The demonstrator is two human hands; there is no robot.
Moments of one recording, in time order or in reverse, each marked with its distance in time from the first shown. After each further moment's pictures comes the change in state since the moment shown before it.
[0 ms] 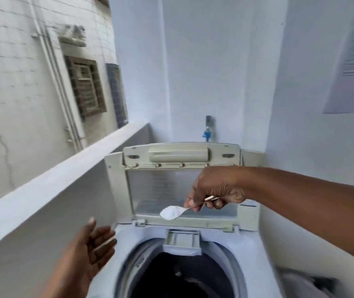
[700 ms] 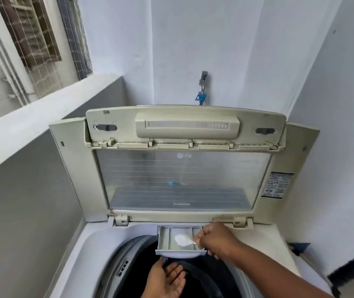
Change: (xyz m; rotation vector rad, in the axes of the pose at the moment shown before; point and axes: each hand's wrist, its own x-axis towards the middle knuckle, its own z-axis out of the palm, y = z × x) left_hand 0.196 -0.220 0.084 -0.092 -0.061 -0.851; right_hand 0.213 0.174 0.078 0.150 0.363 0.273
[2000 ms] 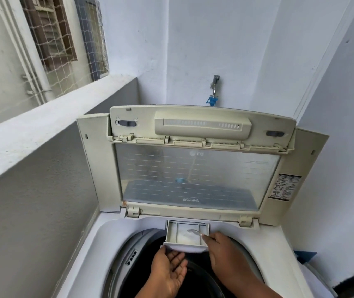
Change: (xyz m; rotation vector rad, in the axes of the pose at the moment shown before) left_hand 0.005 0.001 -0.004 -0.034 -0.042 0.120; right_hand -0.009 0.057 0.038 -0.627 0.356 -0.626
